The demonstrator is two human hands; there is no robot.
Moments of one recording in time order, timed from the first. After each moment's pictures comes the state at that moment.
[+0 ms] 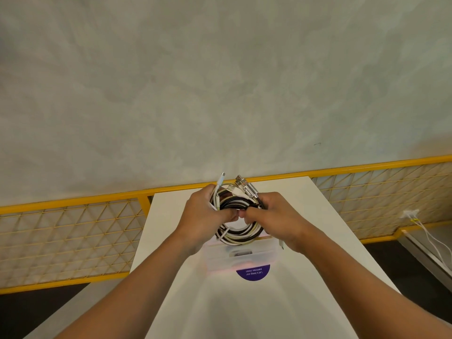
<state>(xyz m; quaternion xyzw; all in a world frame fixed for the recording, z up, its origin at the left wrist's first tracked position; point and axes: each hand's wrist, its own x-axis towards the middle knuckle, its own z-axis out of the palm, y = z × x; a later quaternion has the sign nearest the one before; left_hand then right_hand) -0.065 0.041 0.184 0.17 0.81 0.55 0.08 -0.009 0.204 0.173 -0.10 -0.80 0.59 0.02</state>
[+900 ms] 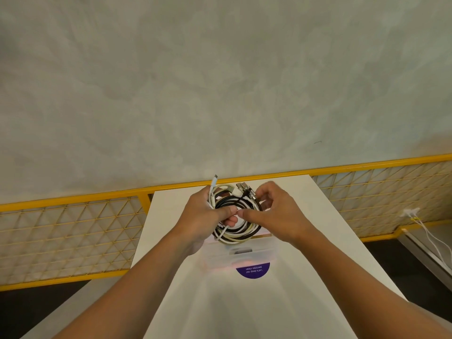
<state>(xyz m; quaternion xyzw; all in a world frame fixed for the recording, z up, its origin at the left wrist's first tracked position) -0.065 0.041 0.180 0.11 0.74 0.64 0.16 -0.012 0.213 0.158 -0.12 -0.85 0.50 0.11</state>
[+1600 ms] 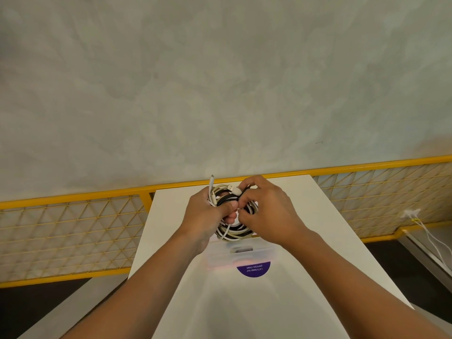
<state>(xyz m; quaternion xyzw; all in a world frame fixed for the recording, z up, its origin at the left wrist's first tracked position) -0.062 0.045 0.174 0.08 0.72 0.68 0.13 -0.017 0.195 0.160 0.01 -0.94 0.27 0.23</state>
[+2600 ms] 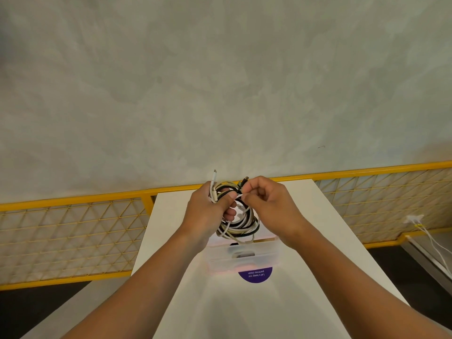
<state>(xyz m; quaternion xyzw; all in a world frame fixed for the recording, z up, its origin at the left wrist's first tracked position) -0.073 0.045 0.180 0.11 0.74 0.65 0.07 -0.020 0.190 0.182 -0.06 -0.78 0.61 0.15</state>
